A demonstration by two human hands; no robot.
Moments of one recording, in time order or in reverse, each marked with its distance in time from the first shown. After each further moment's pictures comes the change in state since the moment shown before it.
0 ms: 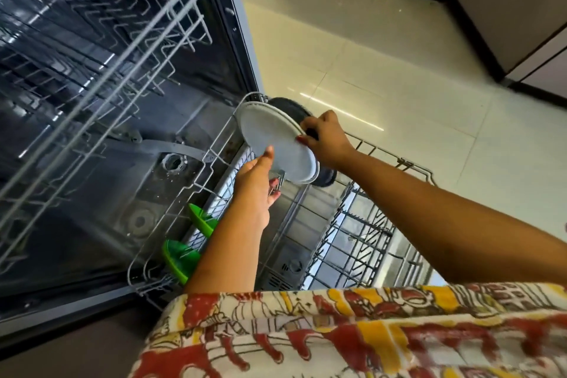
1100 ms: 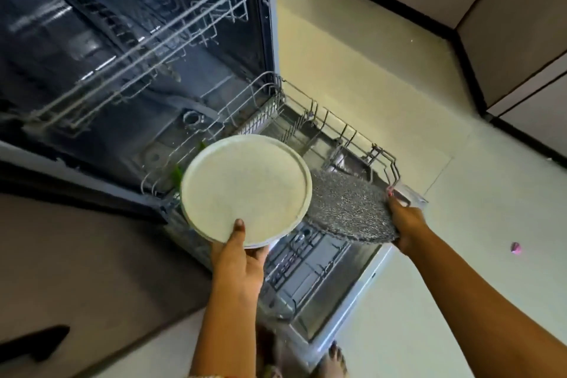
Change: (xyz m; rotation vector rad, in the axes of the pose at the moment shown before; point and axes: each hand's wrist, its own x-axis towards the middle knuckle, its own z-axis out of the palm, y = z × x) left_hand -0.194 -0.156 -0.042 -0.867 0.267 0.015; right_hand -0.253 0.084 -0.069 0.773 0.216 0.923
